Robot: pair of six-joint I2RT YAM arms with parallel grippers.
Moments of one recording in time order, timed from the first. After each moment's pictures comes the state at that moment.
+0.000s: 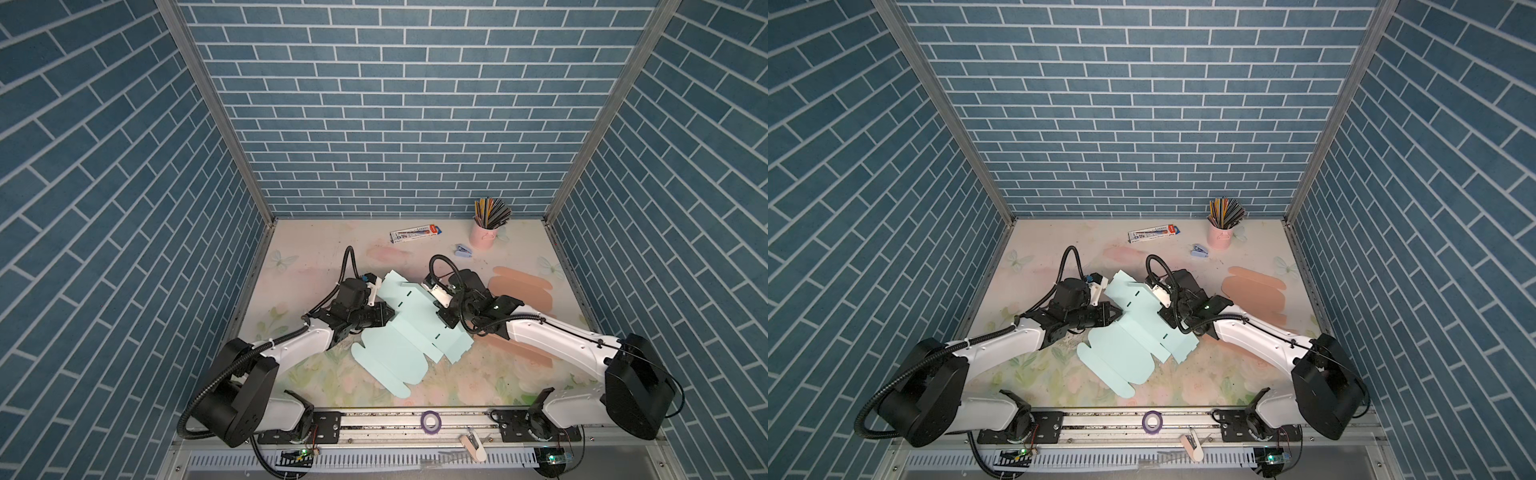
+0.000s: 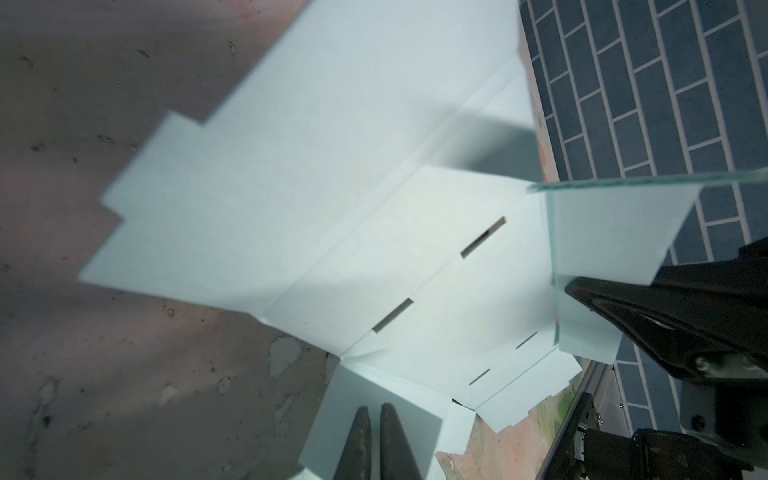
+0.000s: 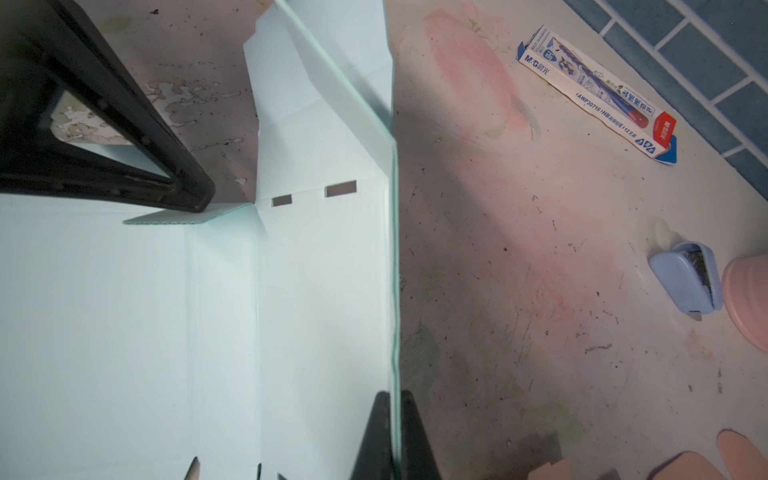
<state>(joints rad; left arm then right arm) -0.52 1.36 0.60 0.06 0.42 -0.61 0.80 1.38 0.88 -0.29 0.01 -0.24</state>
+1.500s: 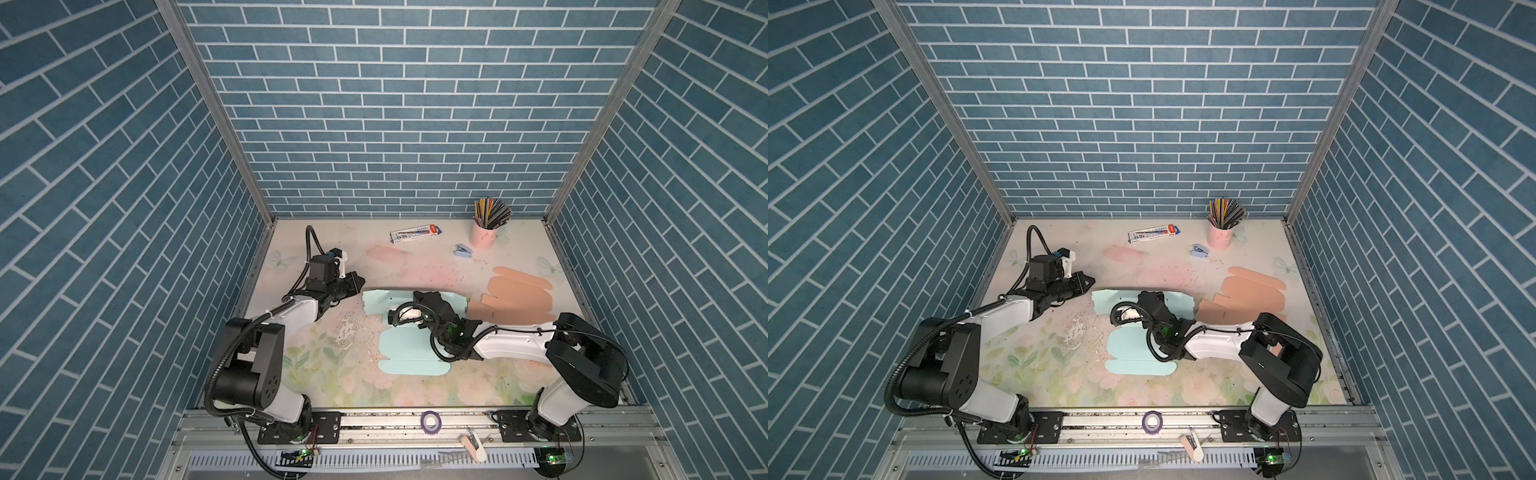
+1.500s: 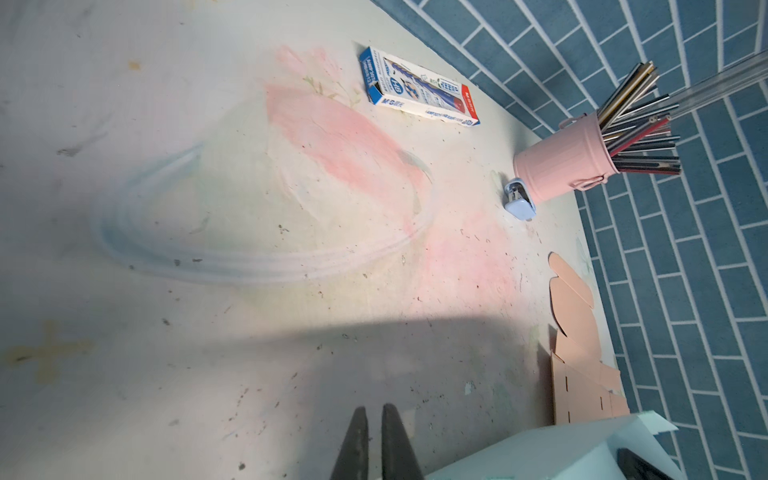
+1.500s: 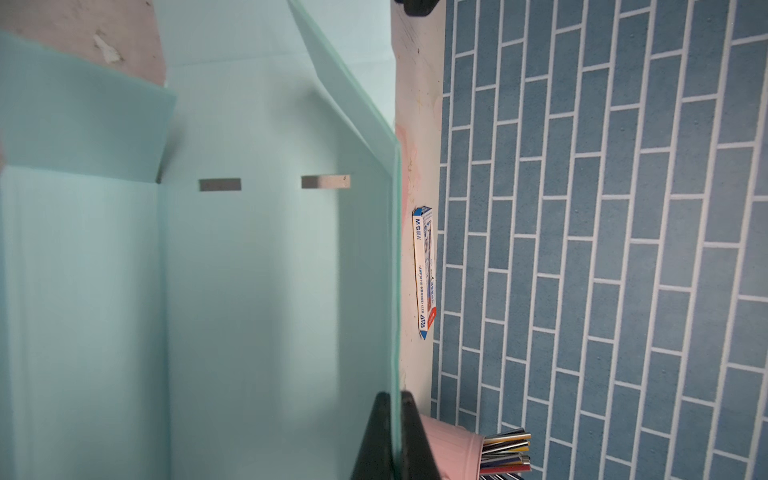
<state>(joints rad) -0.20 1.52 0.75 0.10 0.45 -0.52 1.04 1.62 0.76 0.41 0.51 -1.18</state>
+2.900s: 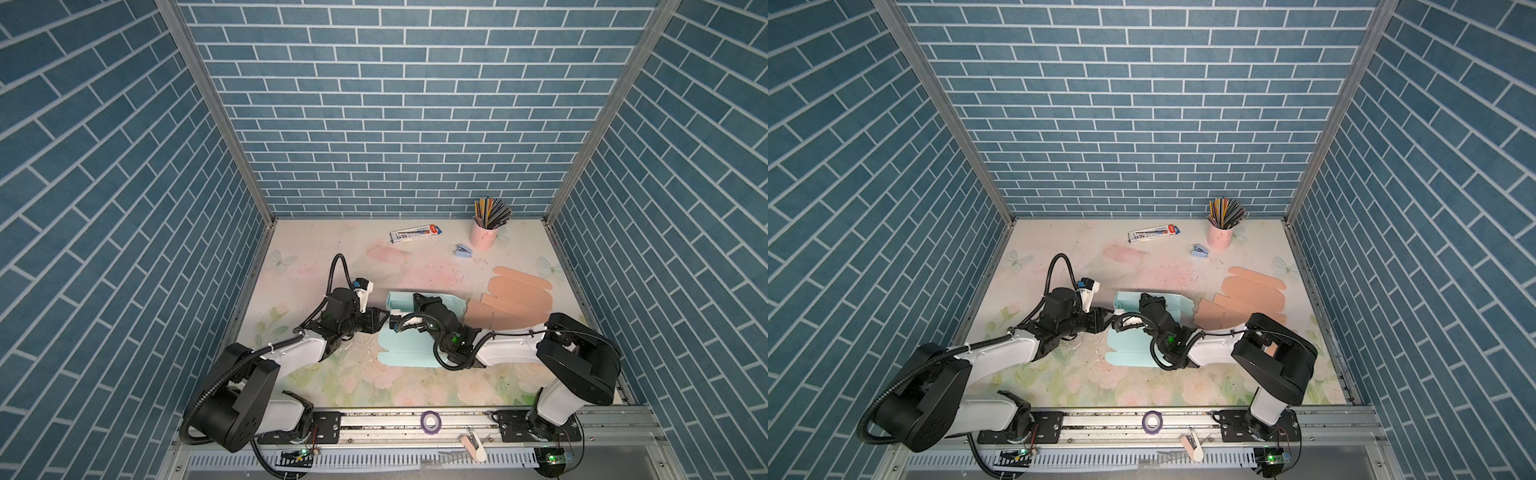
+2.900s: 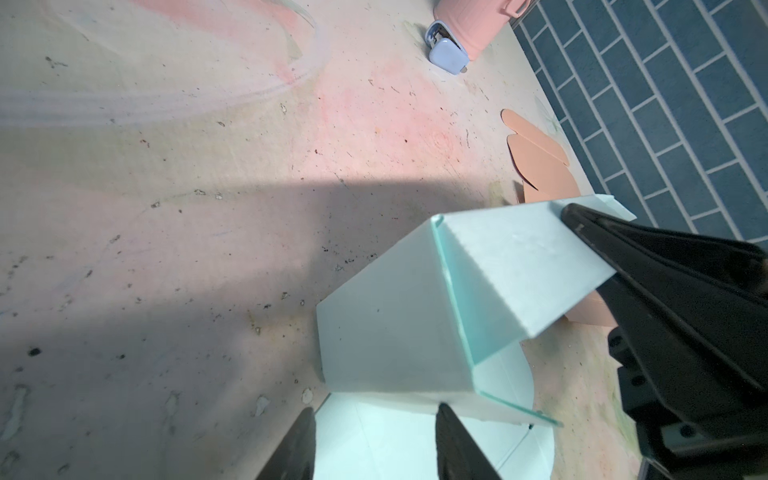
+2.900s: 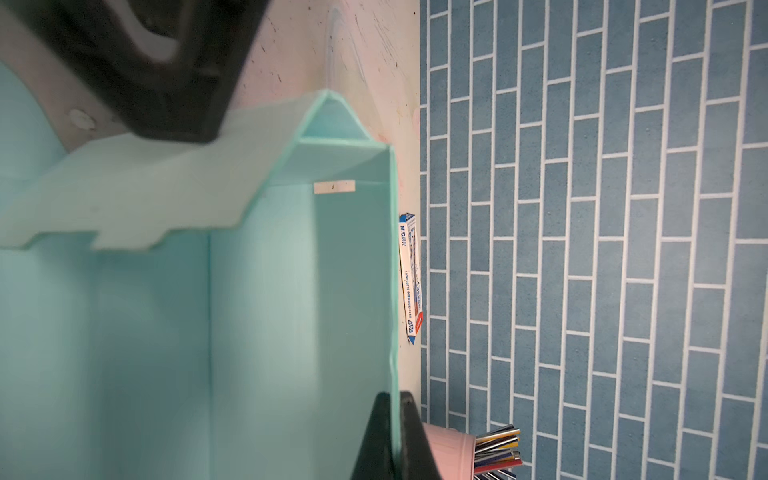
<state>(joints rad) -0.46 1.34 0.44 0.27 0.38 -0.42 1.06 1.65 0.66 0.61 0.53 -1.21</state>
